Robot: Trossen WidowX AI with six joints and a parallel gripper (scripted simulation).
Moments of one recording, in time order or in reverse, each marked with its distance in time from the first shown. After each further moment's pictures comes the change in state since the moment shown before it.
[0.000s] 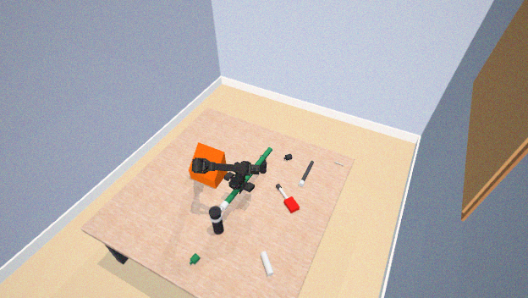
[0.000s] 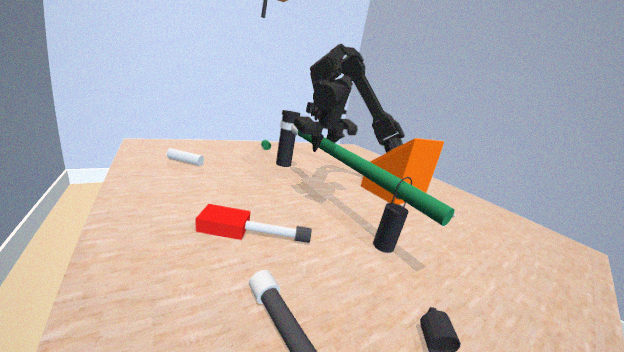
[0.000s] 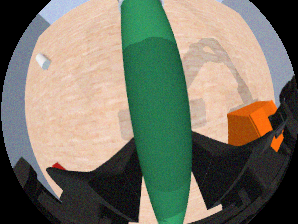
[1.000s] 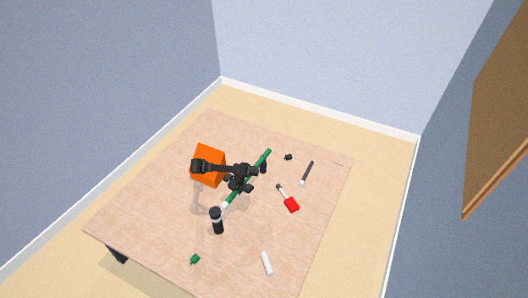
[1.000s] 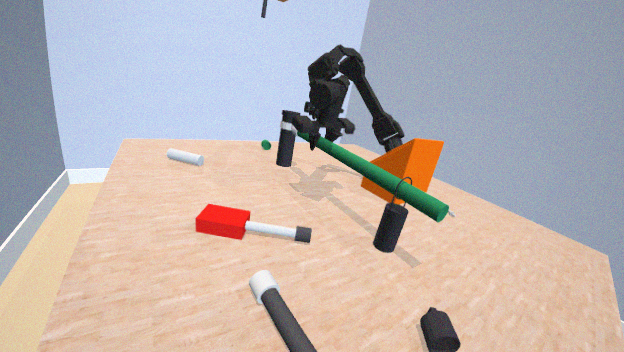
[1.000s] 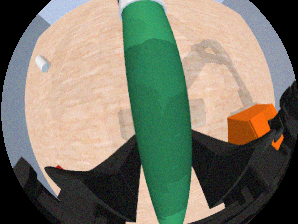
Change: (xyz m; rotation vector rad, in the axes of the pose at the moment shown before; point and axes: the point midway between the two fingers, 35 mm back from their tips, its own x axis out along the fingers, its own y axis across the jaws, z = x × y) arm 0.003 0.000 0.010 -0.004 -0.001 -0.003
